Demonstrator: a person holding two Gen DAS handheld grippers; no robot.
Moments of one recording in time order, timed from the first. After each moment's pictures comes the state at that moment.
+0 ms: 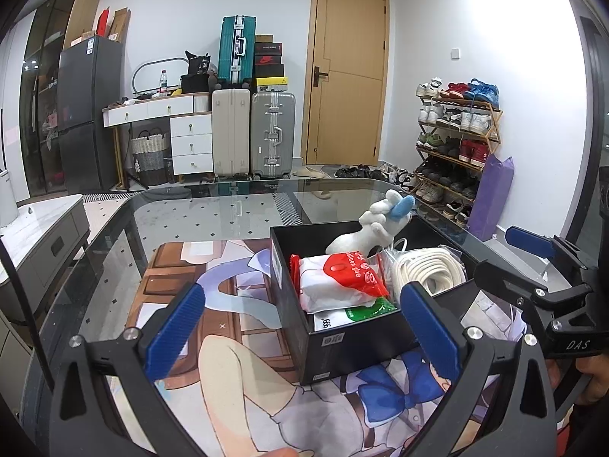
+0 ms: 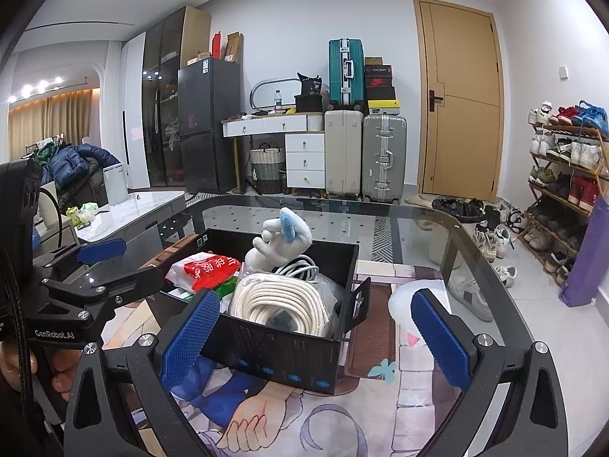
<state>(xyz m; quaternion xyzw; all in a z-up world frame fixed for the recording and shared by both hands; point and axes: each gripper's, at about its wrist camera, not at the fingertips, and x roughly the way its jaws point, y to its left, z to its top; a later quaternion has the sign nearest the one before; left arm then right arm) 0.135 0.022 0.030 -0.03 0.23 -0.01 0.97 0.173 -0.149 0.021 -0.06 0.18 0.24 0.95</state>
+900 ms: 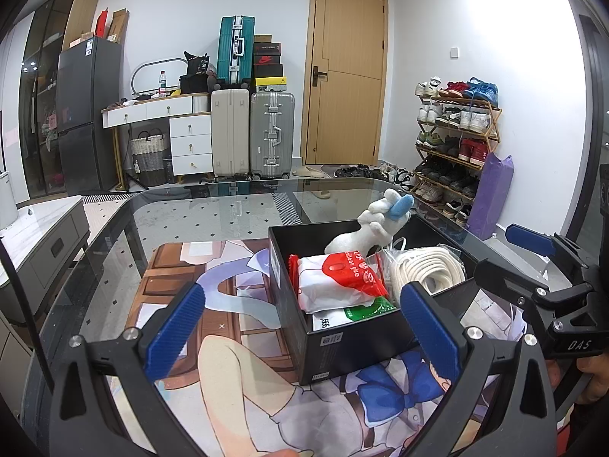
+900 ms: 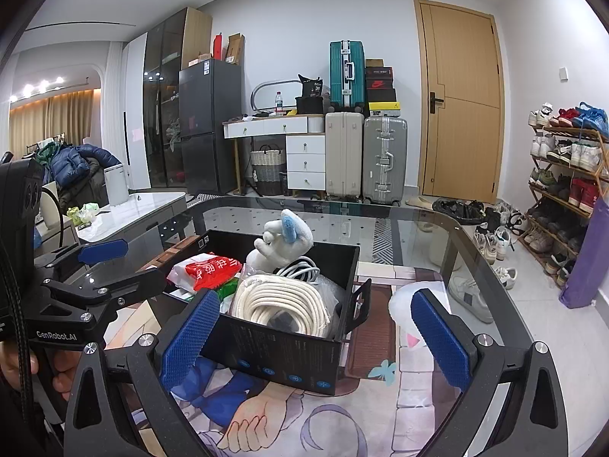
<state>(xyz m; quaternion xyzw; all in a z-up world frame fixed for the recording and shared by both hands) 0.135 0.021 0.028 -0.03 0.23 -0.01 0.97 0.172 -0.150 0.021 -0.06 0.18 0.25 0.95</state>
